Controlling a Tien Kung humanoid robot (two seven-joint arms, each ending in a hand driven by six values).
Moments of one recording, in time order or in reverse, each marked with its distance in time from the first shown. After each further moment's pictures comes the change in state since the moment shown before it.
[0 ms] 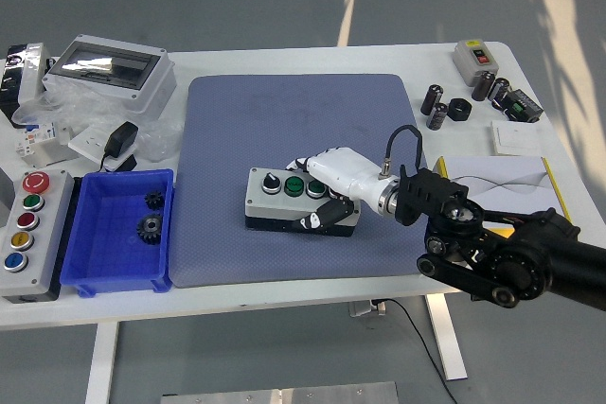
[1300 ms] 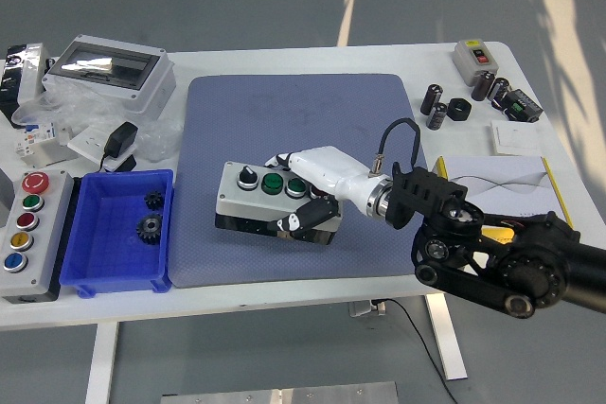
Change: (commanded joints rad) left arm 0.008 -0.001 0.003 0.000 -0.007 0.001 -0.001; right arm -0.006 -0.040 0.040 0.228 0.040 0.040 -0.069
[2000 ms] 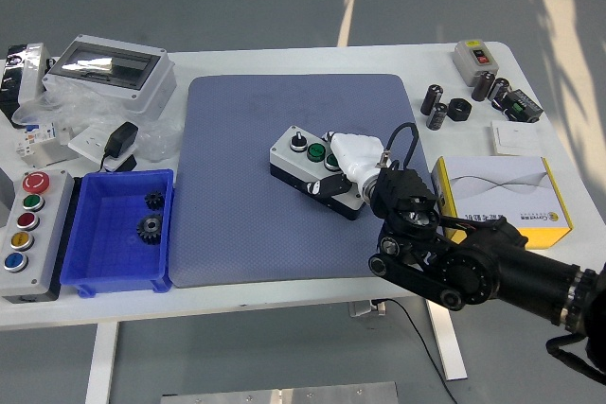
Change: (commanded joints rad) left arm 0.000 0.005 0.007 0.000 -0.005 0.001 0.003; right arm -0.036 0.230 0.072 -0.336 -0.097 -0.119 -0.457
